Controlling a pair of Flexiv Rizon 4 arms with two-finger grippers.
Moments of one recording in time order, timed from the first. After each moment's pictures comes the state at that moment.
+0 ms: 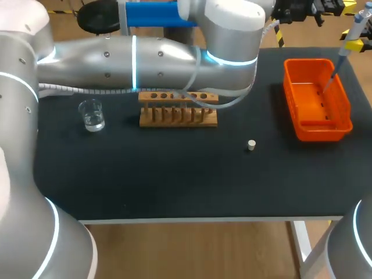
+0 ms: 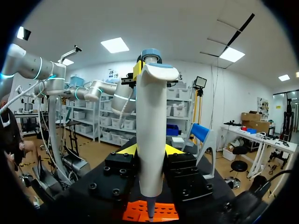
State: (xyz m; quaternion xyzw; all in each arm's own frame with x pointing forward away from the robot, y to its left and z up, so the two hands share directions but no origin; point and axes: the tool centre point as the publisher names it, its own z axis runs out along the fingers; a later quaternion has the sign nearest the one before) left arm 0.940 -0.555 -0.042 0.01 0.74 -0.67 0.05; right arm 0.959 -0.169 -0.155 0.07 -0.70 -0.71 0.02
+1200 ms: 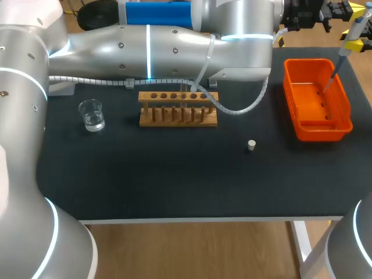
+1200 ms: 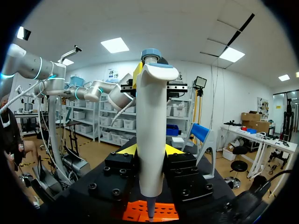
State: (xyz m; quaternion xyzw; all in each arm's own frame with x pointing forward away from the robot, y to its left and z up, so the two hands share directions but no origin) left arm 0.948 -0.584 -0.062 0.02 0.72 -0.70 0.03; right arm 0.959 -0.169 -0.155 0.07 -0.70 -0.71 0.02
